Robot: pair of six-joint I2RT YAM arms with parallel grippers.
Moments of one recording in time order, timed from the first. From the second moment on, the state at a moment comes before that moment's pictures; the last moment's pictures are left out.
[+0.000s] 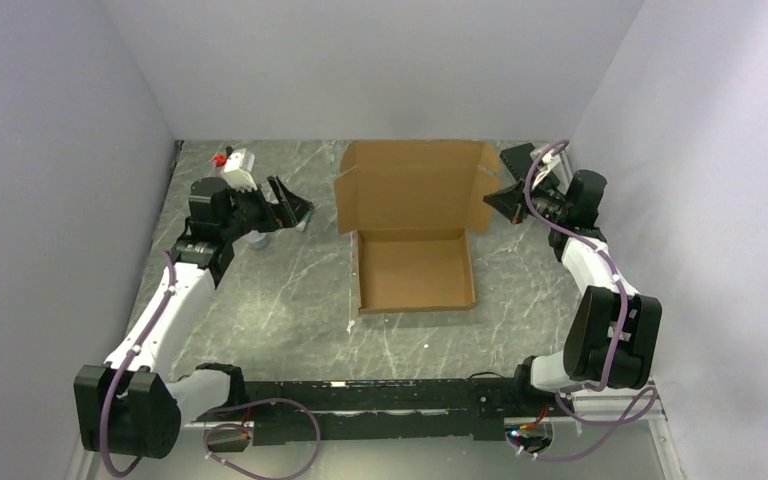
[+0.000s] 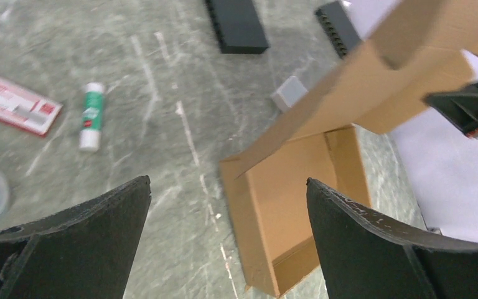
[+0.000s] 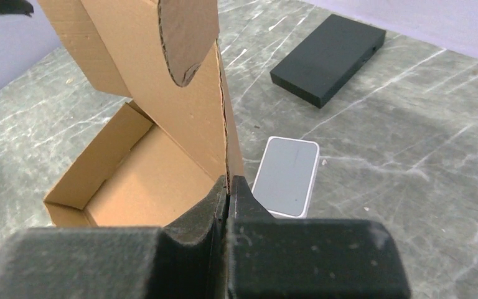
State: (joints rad) left arm -0.14 1.10 0.85 -0.06 0.45 -0.46; right arm -0.22 1.42 0.86 0.25 -1.09 -0.01
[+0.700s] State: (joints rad) left arm -0.10 1.63 1.31 -0.65 -0.20 -0.55; right arm -0.24 1.40 0.82 0.35 -1.05 0.10
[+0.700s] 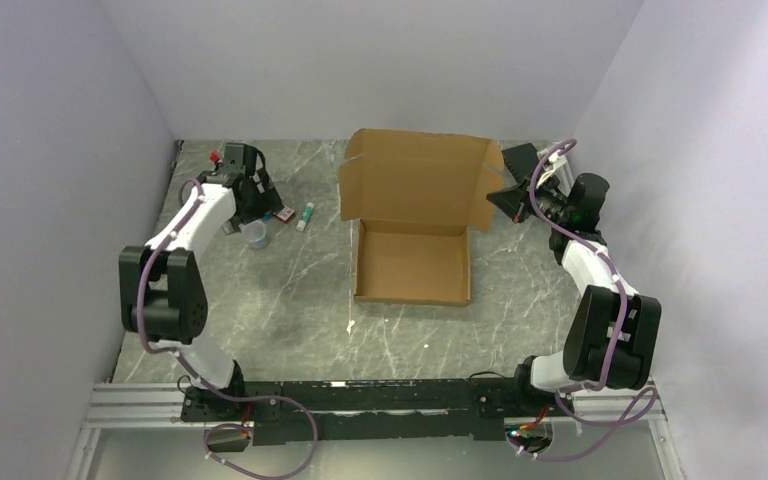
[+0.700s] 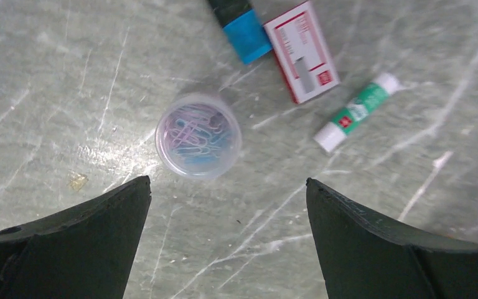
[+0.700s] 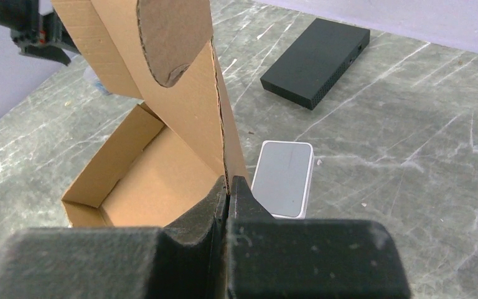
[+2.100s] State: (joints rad) left arm 0.09 1.90 1.37 -0.69 0.02 -0.58; right arm -0.21 1.44 0.82 0.37 -1.05 0.13
